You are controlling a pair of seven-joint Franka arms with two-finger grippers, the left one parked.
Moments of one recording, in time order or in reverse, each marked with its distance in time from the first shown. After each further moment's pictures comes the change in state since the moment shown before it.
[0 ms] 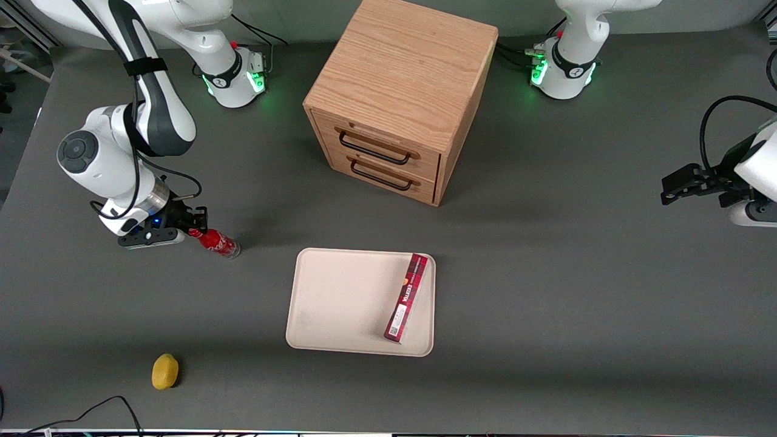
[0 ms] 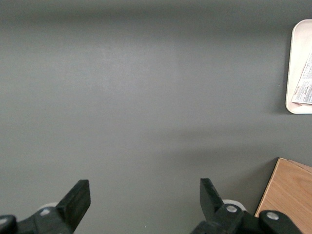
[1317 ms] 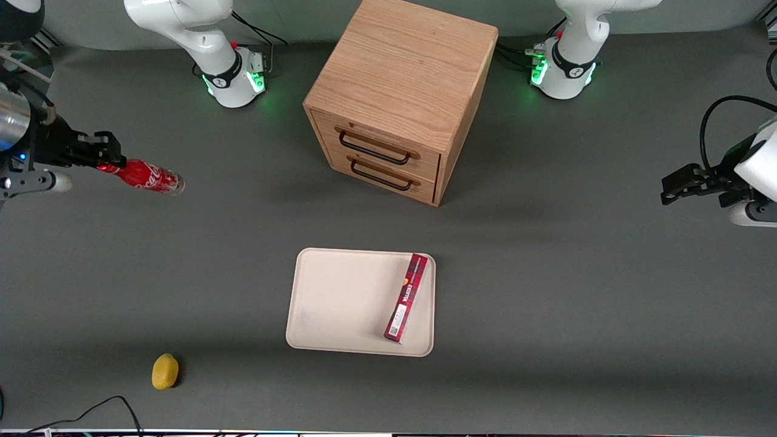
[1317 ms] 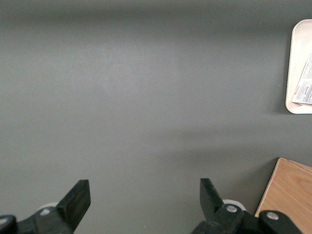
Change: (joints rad) arm 0.008 0.095 0.017 0.960 -0.010 -1.133 0.079
